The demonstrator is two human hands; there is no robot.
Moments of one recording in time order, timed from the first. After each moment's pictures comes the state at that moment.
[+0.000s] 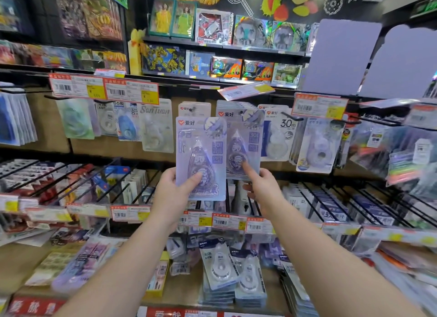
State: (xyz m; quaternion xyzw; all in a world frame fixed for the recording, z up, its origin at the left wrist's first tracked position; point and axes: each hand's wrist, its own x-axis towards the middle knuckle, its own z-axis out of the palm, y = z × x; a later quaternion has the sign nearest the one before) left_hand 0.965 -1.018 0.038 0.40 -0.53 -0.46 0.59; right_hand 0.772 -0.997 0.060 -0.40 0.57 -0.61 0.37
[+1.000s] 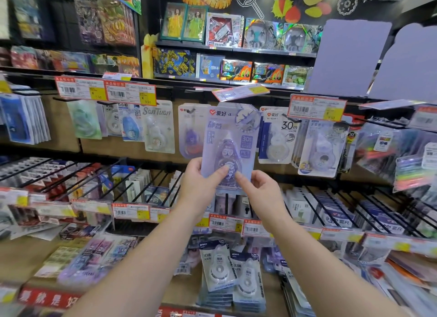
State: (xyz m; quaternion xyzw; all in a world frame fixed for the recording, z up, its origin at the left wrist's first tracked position) left_hand 0.911 -1.003 0.061 0.39 -0.56 -0.42 0.60; right_hand 0.769 -0.967 0.054 -0.55 0.55 -0.57 0.26
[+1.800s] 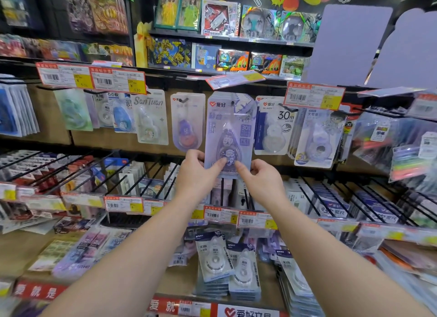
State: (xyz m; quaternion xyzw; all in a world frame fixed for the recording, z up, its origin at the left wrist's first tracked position) left_hand 0.903 -1.018 0.061 0.55 -0.63 -0.26 0.49; right_hand 0.751 -0.986 0.060 -0.56 0.68 -0.46 0.14
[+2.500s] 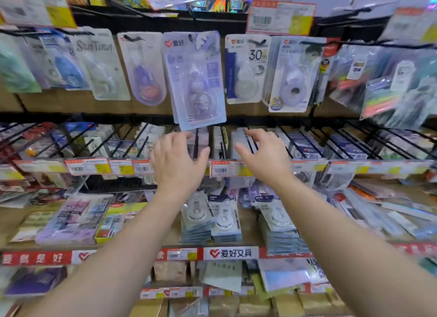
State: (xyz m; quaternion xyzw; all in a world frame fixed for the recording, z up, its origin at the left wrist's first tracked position) left_hand 0.880 -0.979 -0.010 0.55 -0.71 -0.01 0.43; right_hand 0.694 -0.941 0.011 -0.57 0.74 -0.36 0.02
